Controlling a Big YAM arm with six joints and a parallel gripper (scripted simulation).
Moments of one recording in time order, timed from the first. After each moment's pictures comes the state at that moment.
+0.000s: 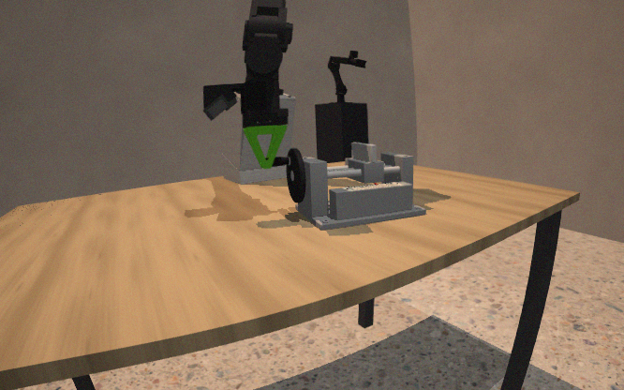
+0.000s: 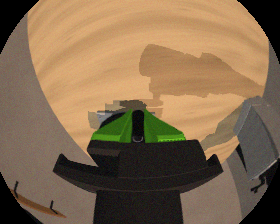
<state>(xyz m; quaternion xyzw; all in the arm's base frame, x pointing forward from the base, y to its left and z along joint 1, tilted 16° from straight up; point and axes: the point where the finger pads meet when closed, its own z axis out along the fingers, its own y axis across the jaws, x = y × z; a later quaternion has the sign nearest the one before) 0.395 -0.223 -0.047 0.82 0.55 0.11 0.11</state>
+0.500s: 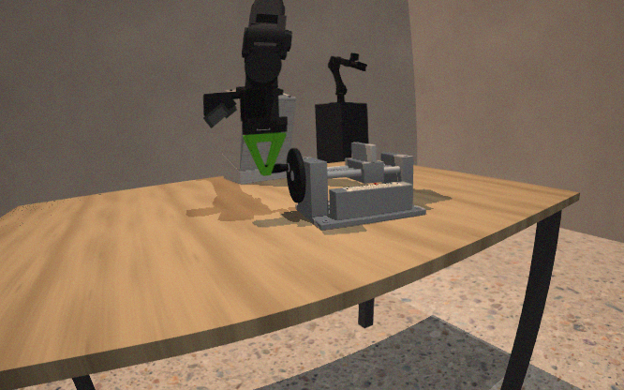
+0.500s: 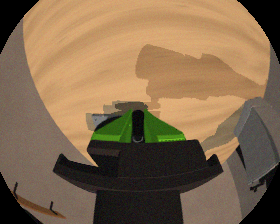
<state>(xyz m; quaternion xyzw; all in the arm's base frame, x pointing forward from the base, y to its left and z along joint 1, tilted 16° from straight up) 0.391 -0.220 -0.061 0.82 0.55 0.11 0.11</state>
